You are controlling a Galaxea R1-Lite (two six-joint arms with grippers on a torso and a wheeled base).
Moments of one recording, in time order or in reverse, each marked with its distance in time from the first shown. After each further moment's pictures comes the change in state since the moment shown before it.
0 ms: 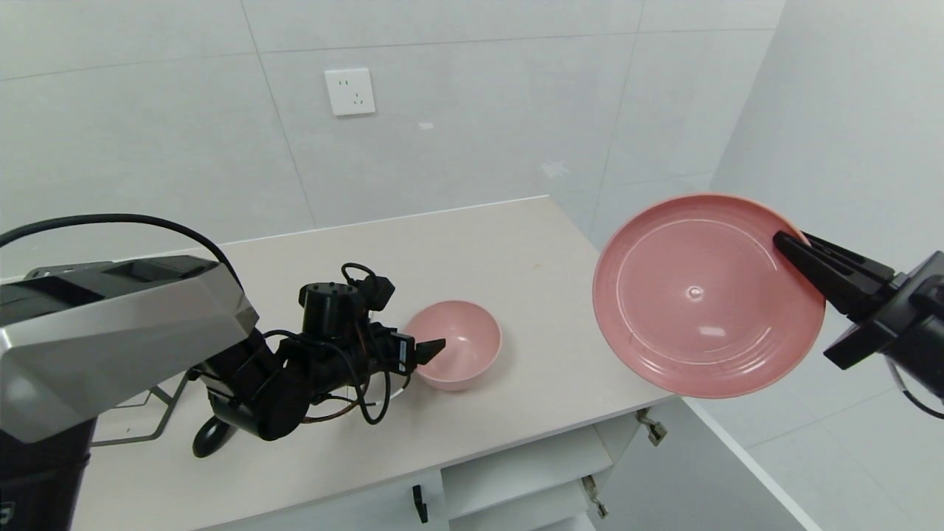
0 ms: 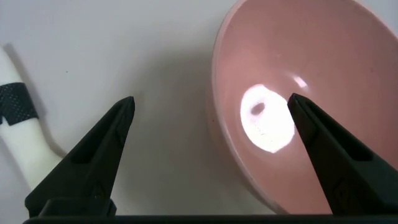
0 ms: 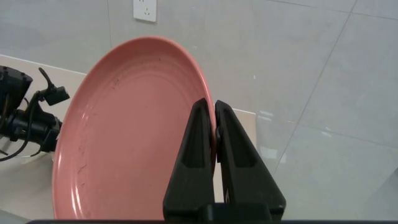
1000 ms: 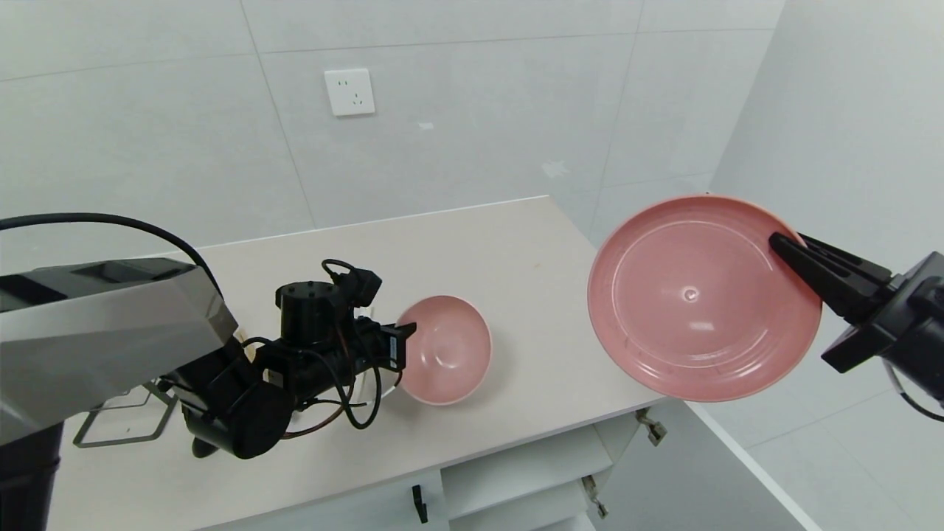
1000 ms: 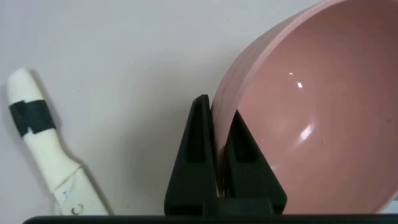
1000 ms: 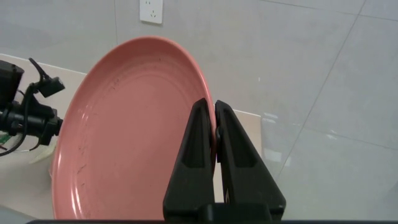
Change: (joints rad) left arm 0.009 -0.068 0.113 -0.162 -0.003 0.000; right arm 0.023 -0.002 0.001 -0.001 0.000 0.000
